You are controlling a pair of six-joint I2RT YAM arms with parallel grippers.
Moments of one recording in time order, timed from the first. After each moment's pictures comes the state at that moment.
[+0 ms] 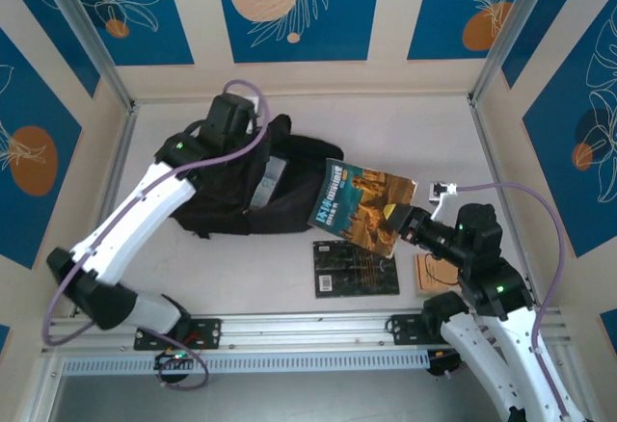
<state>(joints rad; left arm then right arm) -0.63 1.31 1.47 -0.83 -0.15 -0.43 0.32 0.42 0.70 -0.53 -0.48 1.00</state>
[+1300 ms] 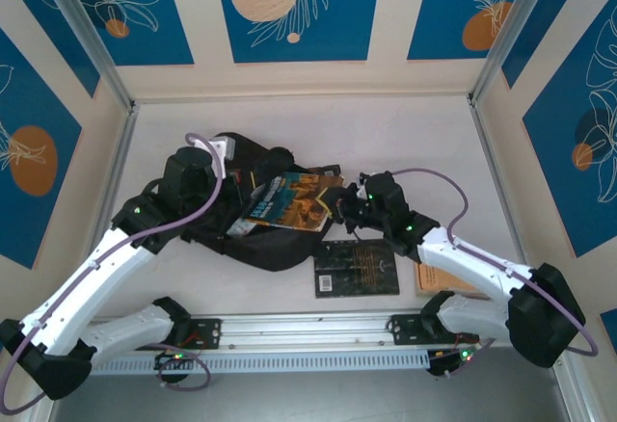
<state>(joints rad) -0.63 0.99 1.13 -0.68 0.02 -0.55 0.69 1.14 0.64 0.11 -0.27 1.56</state>
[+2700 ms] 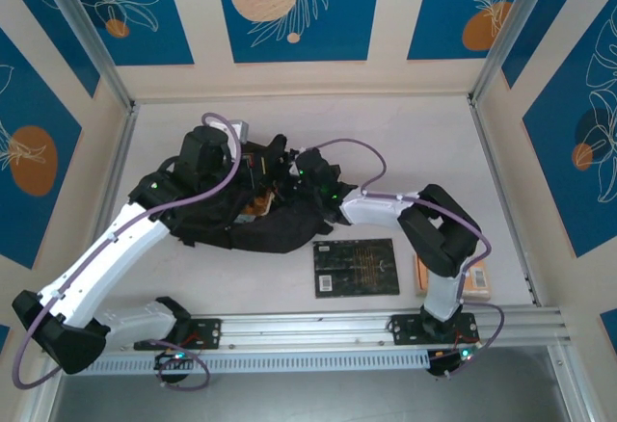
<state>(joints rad) -0.62 1.15 1.26 -0.69 0.02 -0.52 0.80 1.82 1.07 0.39 -0.31 1.38</state>
